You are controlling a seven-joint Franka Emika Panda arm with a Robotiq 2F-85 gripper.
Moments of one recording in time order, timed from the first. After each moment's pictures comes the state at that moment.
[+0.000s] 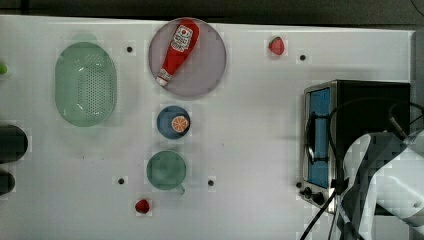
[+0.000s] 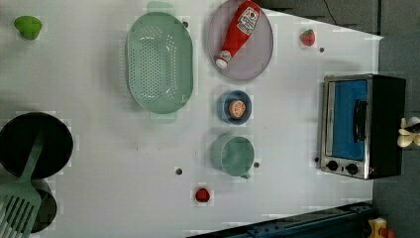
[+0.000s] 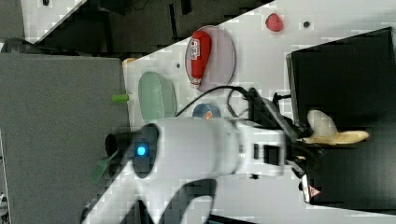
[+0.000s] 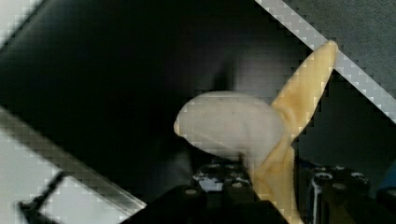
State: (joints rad) arm -0.11 0.20 -0.59 -1.95 -0.12 0.58 -0.47
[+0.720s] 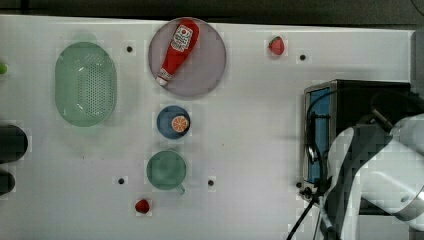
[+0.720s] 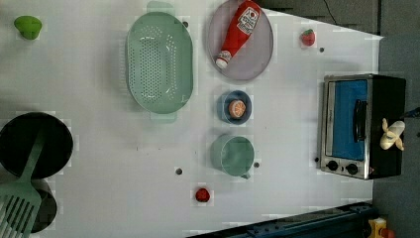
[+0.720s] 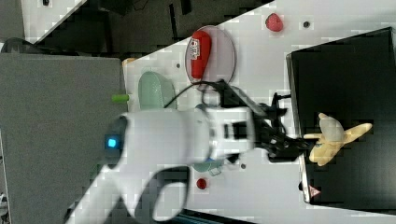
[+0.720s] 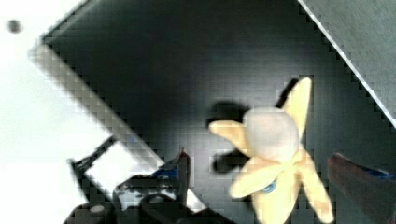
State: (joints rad) arm -0.05 0.15 -0.56 -1.93 -0.14 0.56 -0.59
